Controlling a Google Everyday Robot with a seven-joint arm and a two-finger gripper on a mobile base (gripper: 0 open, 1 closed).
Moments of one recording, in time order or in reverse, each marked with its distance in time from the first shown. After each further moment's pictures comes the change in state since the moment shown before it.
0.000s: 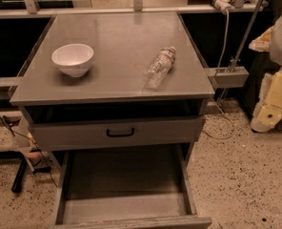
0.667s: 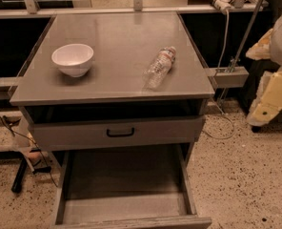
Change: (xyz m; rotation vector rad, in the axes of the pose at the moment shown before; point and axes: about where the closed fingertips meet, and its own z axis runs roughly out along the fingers) arm 0.000 0.000 0.000 0.000 0.000 0.000
